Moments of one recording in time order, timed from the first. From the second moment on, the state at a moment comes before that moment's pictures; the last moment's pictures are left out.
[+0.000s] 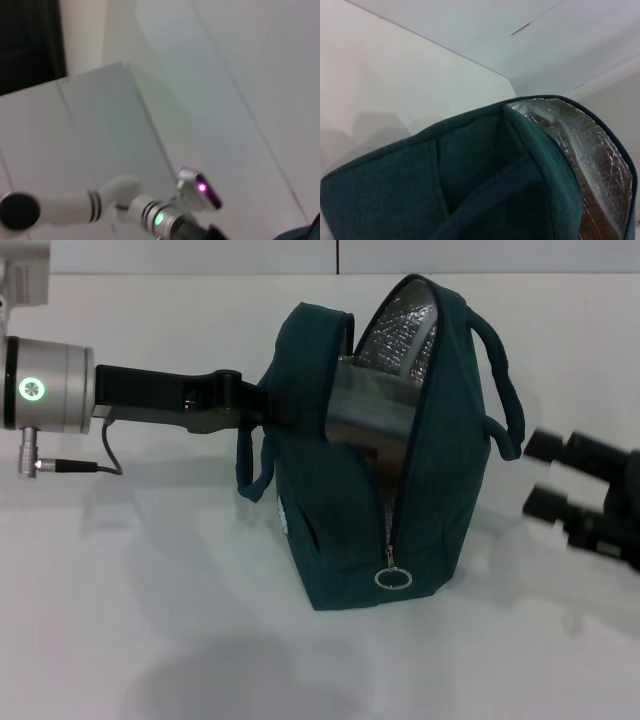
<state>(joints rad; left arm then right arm) -0.67 -2.01 0.79 0.71 2.01 1.64 -2.39 0.35 2.01 -0.96 -0.46 -1.41 -1.87 1.23</state>
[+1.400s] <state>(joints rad) -0.67 -2.03 0.79 0.71 2.01 1.63 -2.39 0.50 2.03 -1.21 -0.12 -1.44 -1.57 0.78</state>
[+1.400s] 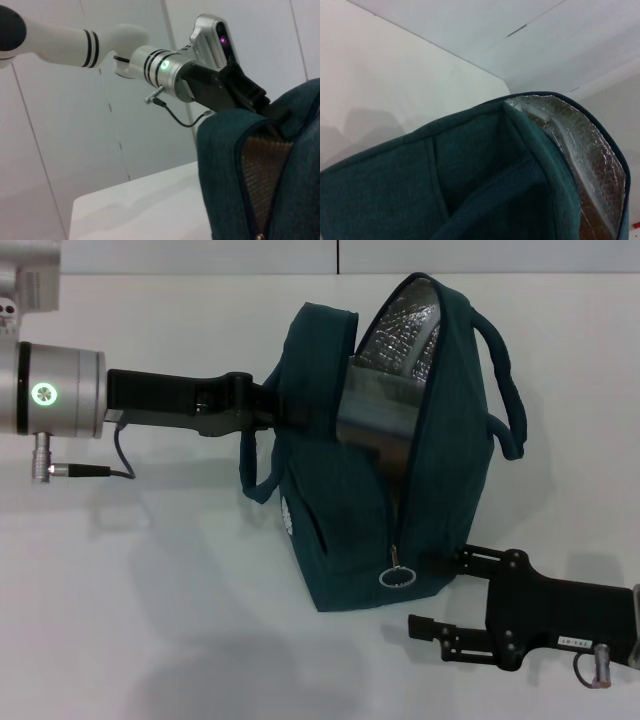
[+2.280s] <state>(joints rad) -0.67 -2.04 0.79 0.71 2.00 1.63 -2.39 0.56 2.03 -1.22 -0.08 -1.42 -1.52 0.82</state>
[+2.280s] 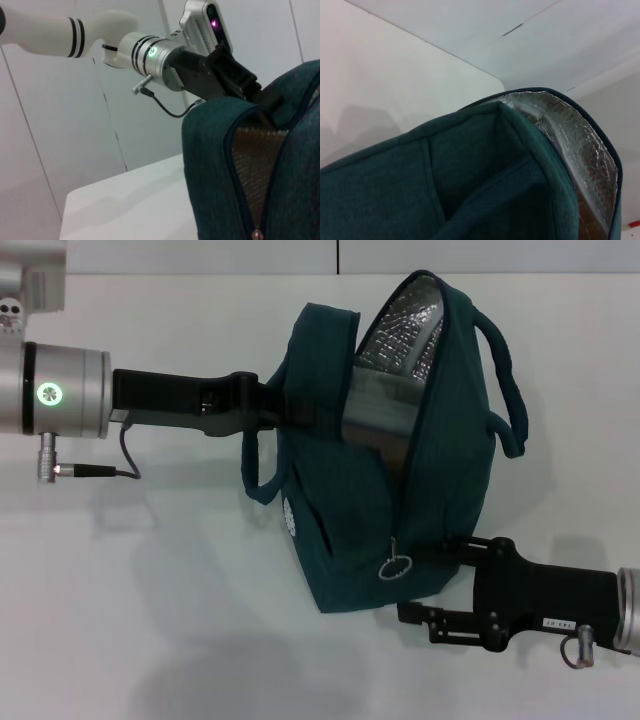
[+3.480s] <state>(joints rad) -0.67 -2.03 0.79 0.71 2.00 1.63 -2.39 0.56 2.03 -1.35 -0.12 -1.37 -1.51 0.83</state>
